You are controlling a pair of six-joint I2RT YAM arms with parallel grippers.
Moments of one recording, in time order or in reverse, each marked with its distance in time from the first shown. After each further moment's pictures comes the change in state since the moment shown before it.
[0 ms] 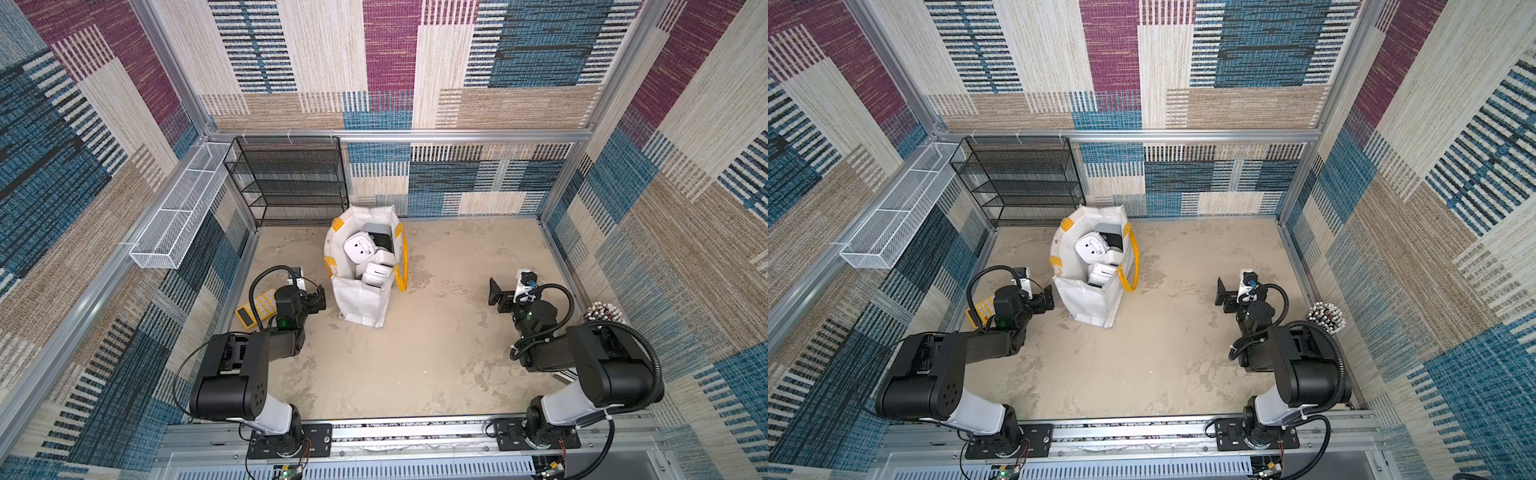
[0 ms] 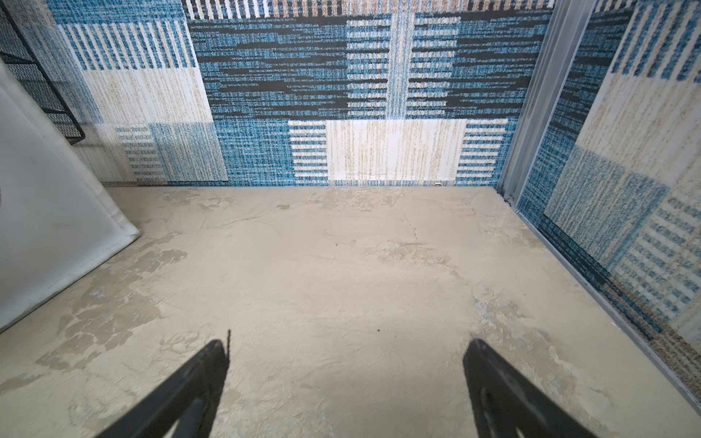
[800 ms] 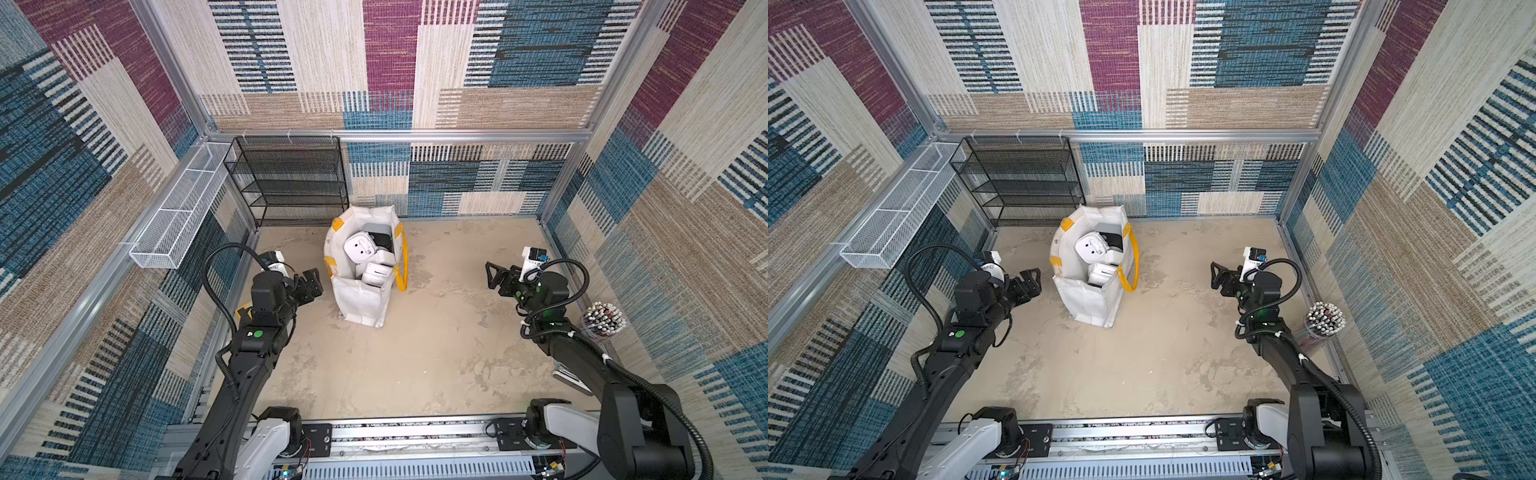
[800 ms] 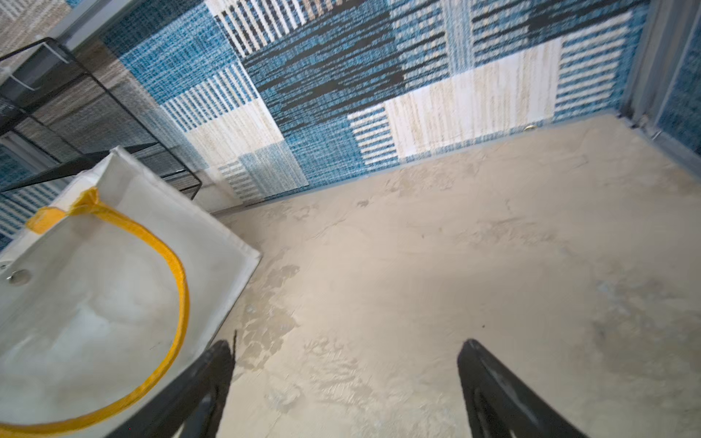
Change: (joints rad) left arm -0.090 -0.601 0.297 -0.888 0.093 -0.430; right arm 0.001 -0.371 0.270 -0.802 -0.229 0.343
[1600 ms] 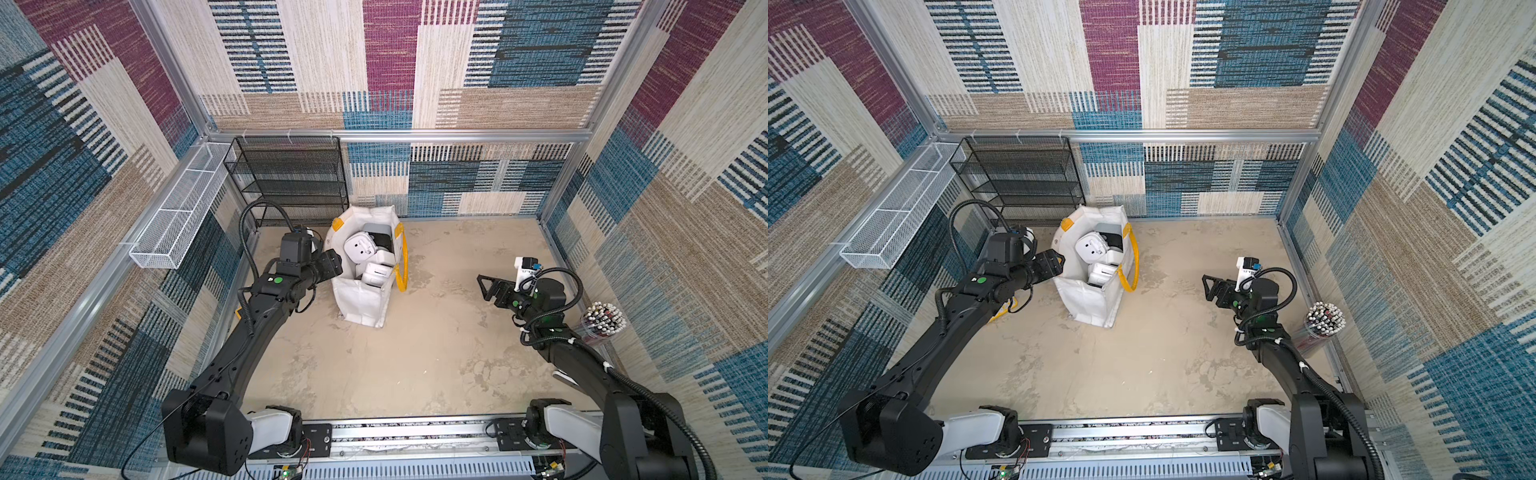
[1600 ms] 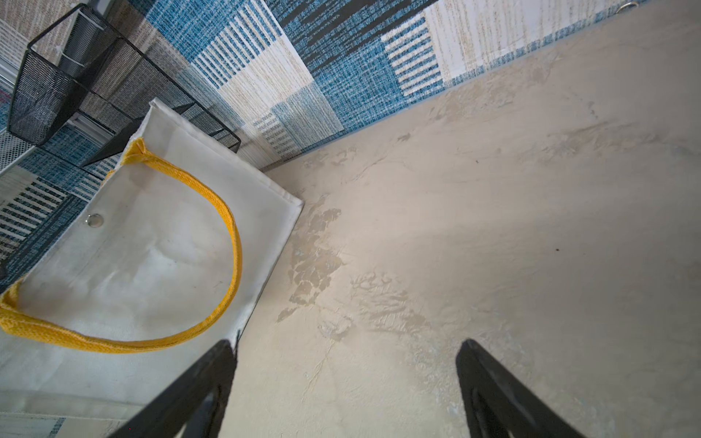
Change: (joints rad) left arm -0.127 0.382 0.389 -0.252 0.036 -0.067; right arm 0.018 -0.035 -0.034 -0.101 -0.132 0.086
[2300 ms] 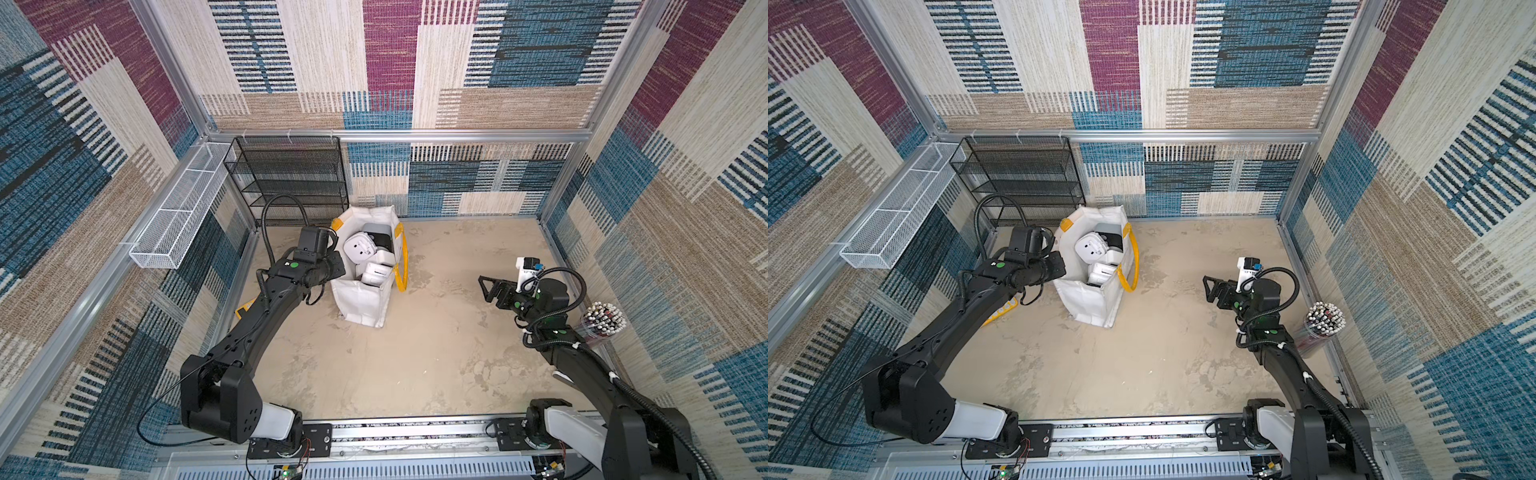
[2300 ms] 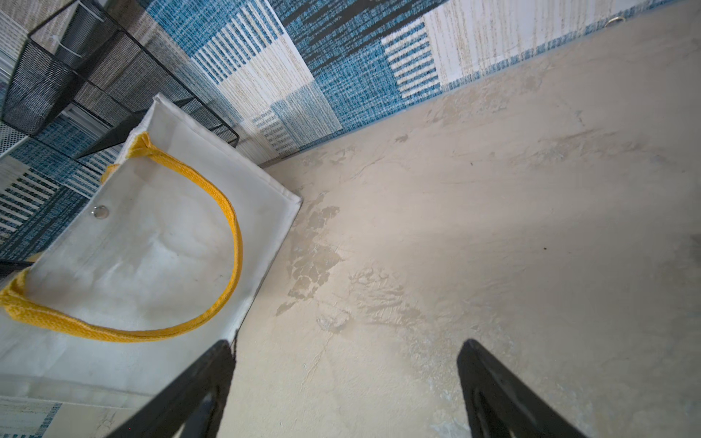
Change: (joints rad) left arm -0.057 0.145 0.105 -0.102 -0.096 0.018; right arm 0.001 -0.076 0.008 -0.079 0.012 -0.032
